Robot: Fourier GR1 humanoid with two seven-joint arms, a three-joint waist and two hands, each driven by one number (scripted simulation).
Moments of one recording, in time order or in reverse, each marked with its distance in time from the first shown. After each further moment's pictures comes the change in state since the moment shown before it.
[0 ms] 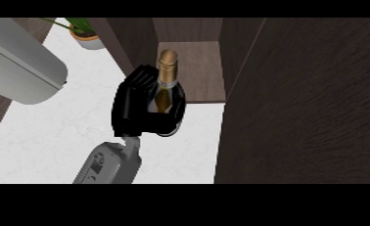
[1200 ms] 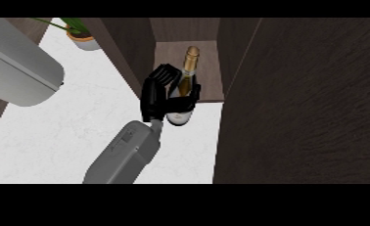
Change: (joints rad) left arm -0.233 0.000 -0.086 0.549 0.262 0.094 -0.319; right arm 0.043 0.023 -0.025 0.001 -0.021 0.068 -0.026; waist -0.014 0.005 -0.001
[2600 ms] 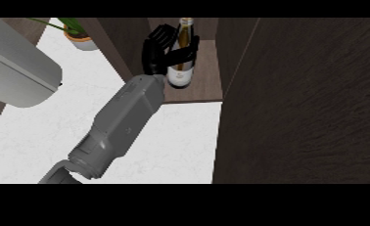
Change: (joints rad) left arm -0.456 0.010 0.126 0.520 0.219 -0.048 -0.063; right arm 0.001 0.038 -0.030 0.008 -0.015 0.040 0.007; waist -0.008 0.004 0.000
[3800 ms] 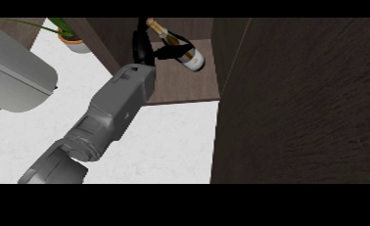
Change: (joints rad) left arm -0.180 0.027 -0.013 0.347 -0.176 0.180 -0.003; right arm 0.055 0.027 0.050 0.013 0.011 0.053 -0.073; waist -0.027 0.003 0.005
